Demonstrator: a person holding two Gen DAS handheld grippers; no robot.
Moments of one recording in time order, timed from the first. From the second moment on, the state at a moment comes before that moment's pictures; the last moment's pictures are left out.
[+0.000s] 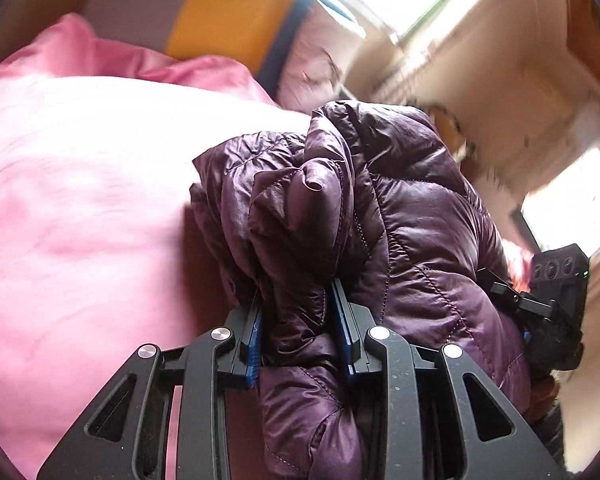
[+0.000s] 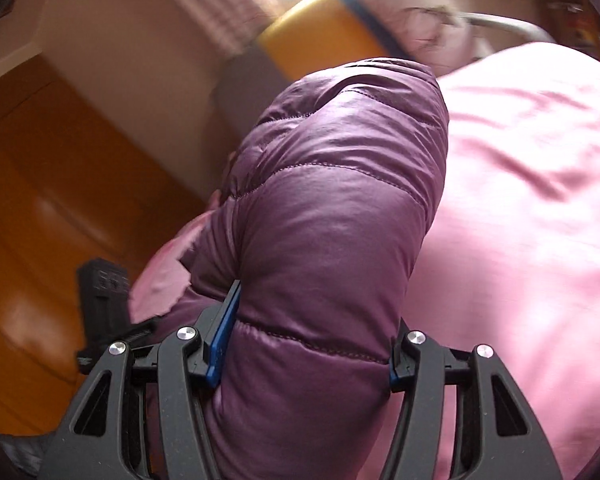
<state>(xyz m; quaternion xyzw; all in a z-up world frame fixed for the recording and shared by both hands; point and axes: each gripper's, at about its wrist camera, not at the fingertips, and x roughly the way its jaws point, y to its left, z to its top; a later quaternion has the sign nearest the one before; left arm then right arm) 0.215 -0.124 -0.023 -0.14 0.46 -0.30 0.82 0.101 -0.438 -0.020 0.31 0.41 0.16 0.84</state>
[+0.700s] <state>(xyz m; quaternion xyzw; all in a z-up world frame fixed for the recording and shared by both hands) 0.207 -0.184 0.048 -0.04 0.41 -0.28 0.87 0.068 -0.360 0.020 0.11 0.37 0.04 0.92</state>
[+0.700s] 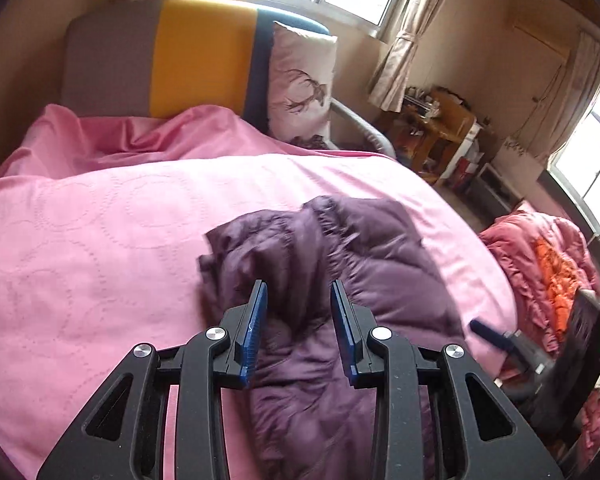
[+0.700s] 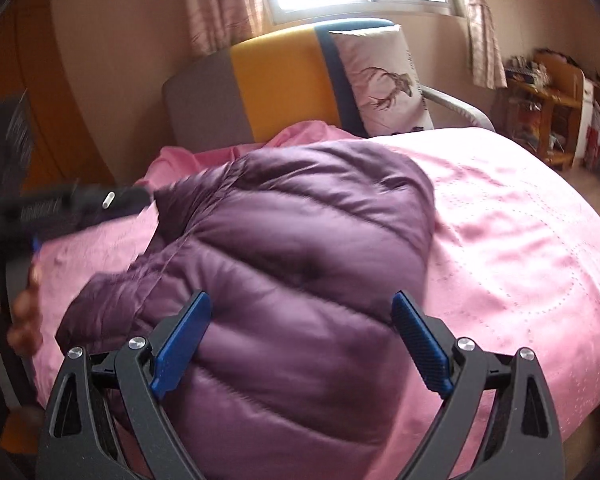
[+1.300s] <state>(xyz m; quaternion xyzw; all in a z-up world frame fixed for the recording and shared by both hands) 0.227 -0.197 -0.053 -0.04 0.42 -0.26 0.87 0.080 -0.322 -0.043 0.04 0.38 0.01 0.93</state>
